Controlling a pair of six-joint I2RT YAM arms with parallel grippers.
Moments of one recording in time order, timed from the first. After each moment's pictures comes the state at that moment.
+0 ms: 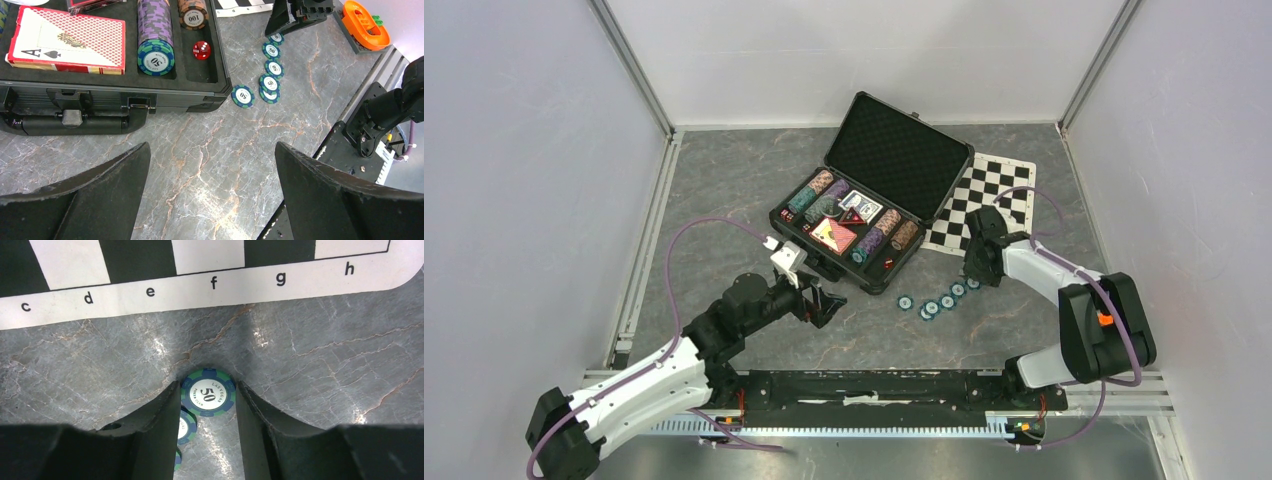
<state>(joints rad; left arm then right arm) -0.82 0.65 0.31 0.08 0.05 -0.35 0.26 1.44 0.72 -0.48 0.24 0.58</state>
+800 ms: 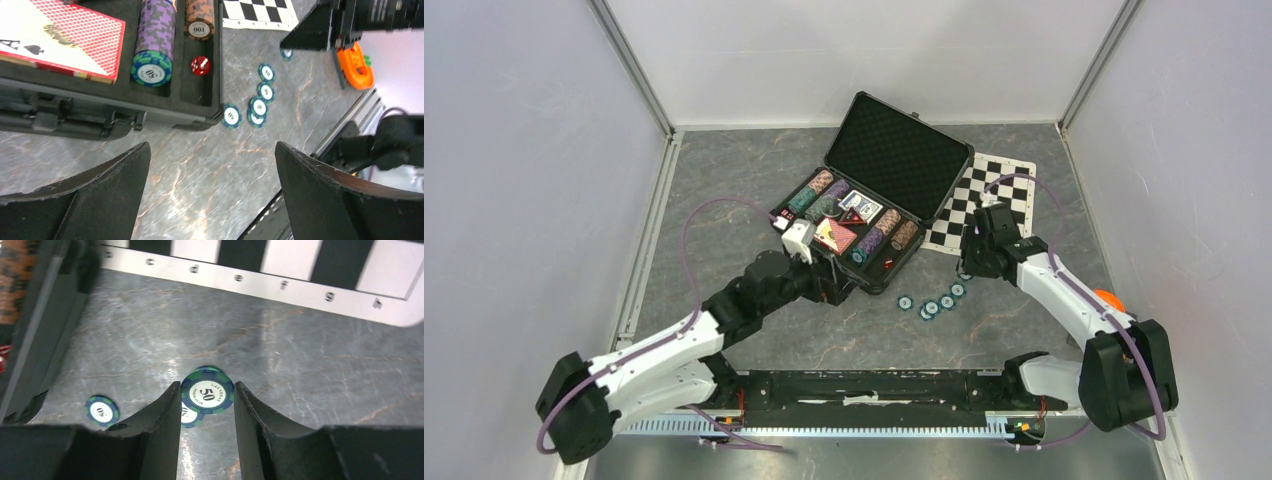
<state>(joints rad) -0.82 0.86 0.44 0.08 0.01 -0.53 0.28 1.22 0.73 -0.54 0.10 0.40</state>
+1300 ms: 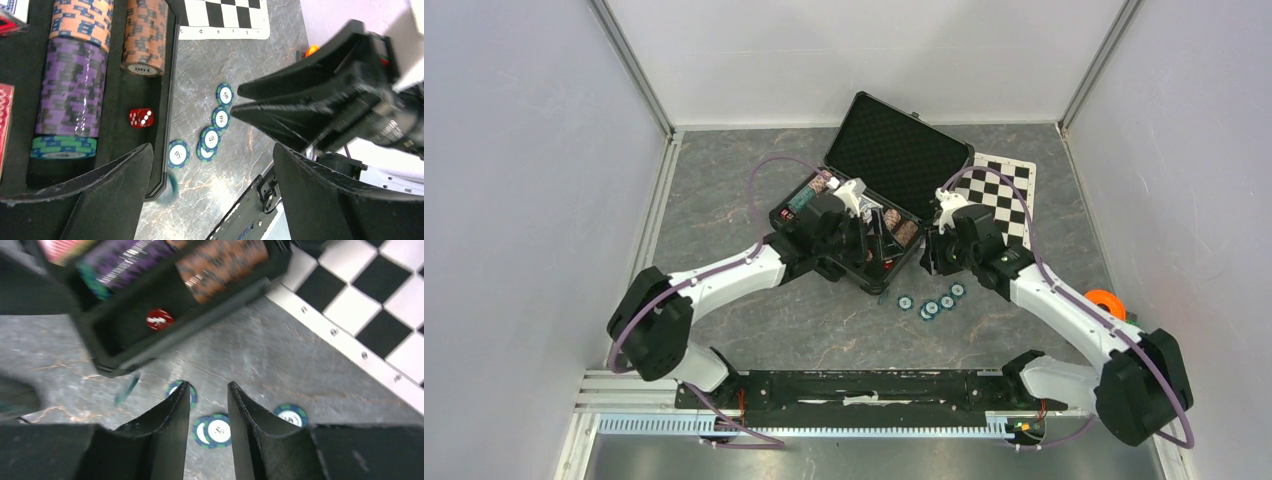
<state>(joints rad) -0.77 1.46 0.91 0.06 0.24 -0.75 0.49 1.17 0.73 -0.35 -0.07 0.24</state>
